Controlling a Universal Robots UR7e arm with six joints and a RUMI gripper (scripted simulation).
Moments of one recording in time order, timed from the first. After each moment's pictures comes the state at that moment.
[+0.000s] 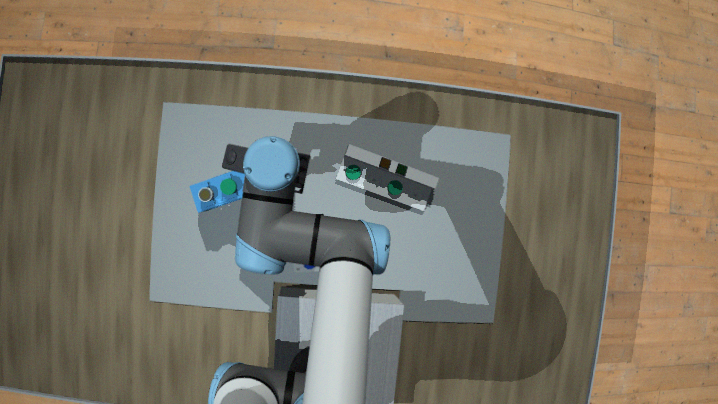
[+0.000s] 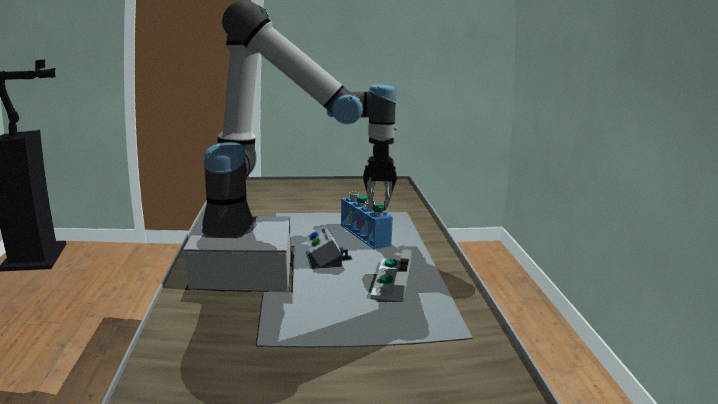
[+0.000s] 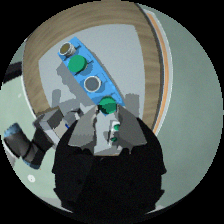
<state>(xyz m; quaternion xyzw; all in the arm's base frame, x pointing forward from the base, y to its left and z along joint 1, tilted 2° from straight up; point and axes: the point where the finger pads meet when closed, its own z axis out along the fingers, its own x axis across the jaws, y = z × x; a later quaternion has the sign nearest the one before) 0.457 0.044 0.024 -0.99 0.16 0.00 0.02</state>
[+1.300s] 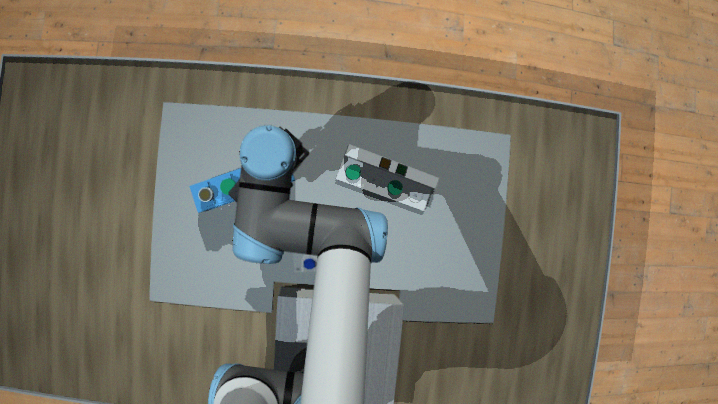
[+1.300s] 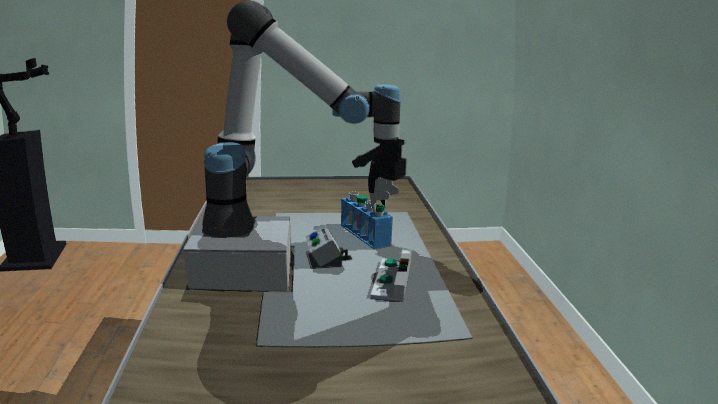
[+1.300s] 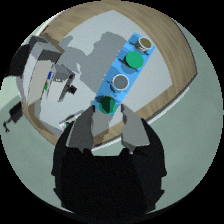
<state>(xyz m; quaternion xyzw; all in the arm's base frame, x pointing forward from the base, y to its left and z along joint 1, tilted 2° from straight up) 0.457 0.044 0.025 -0.93 -0.36 -0.01 0.02</state>
